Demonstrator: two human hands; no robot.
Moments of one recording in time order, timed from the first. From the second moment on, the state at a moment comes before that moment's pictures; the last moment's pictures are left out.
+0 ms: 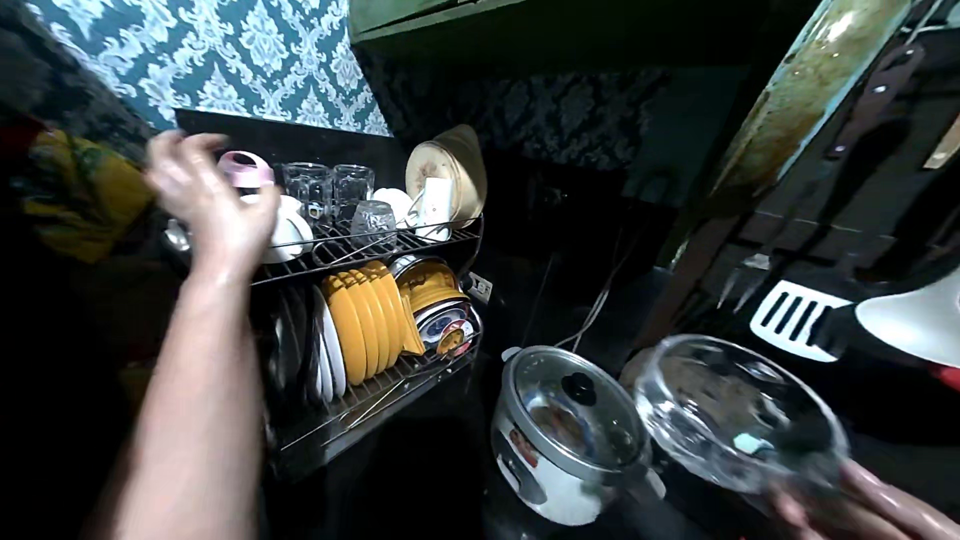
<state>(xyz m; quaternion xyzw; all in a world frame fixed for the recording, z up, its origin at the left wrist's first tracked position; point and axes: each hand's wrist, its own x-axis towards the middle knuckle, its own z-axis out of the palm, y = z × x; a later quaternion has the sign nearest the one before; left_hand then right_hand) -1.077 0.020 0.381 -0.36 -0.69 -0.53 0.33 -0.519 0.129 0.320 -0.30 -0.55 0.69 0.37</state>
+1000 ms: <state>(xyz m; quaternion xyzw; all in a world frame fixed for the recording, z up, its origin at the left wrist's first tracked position) -1.126 0.147 0.360 -0.42 -0.84 -0.23 0.25 -0.954 0.288 0.444 -0.17 -0.97 0.03 0.16</state>
